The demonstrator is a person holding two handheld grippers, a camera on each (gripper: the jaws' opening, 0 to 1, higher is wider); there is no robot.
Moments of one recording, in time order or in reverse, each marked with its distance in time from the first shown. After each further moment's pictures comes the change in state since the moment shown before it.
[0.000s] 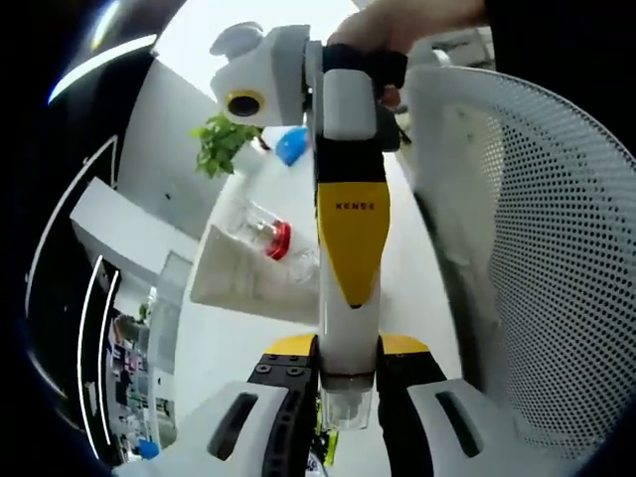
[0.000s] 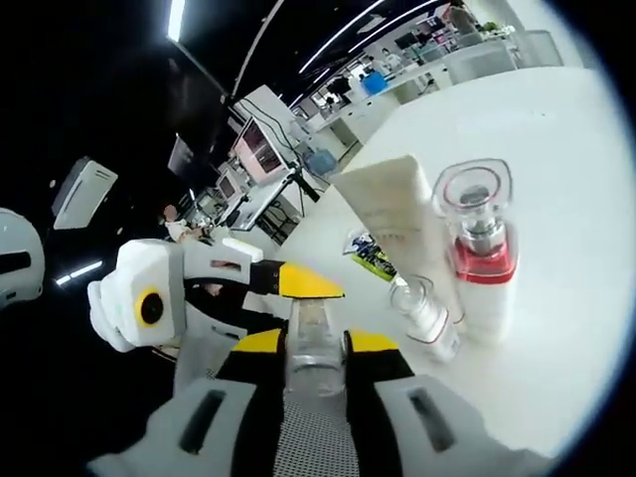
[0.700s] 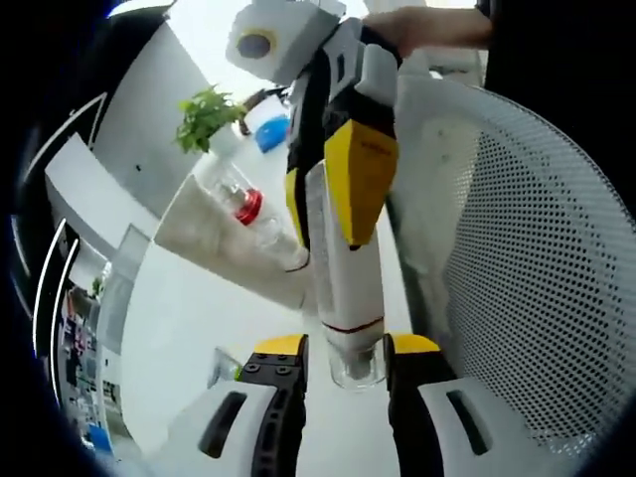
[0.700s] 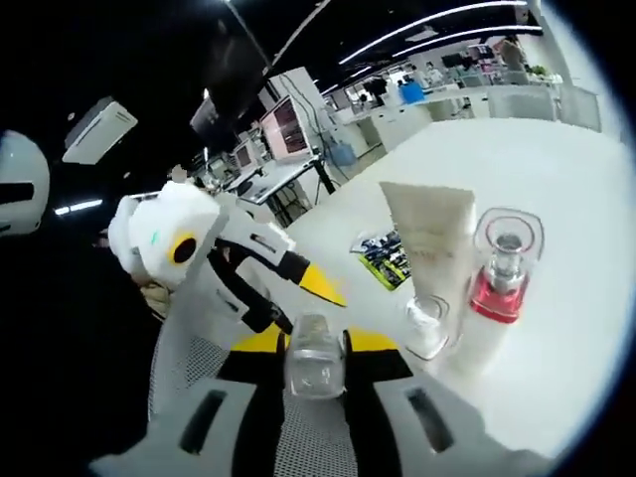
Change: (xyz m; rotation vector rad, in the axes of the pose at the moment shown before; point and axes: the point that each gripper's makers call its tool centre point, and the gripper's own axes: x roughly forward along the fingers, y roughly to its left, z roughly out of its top) left arm -0.005 -0.026 -0.021 -0.125 -0.016 -0.232; right arm -0.001 0.014 -0.003 -0.352 0.091 0.023
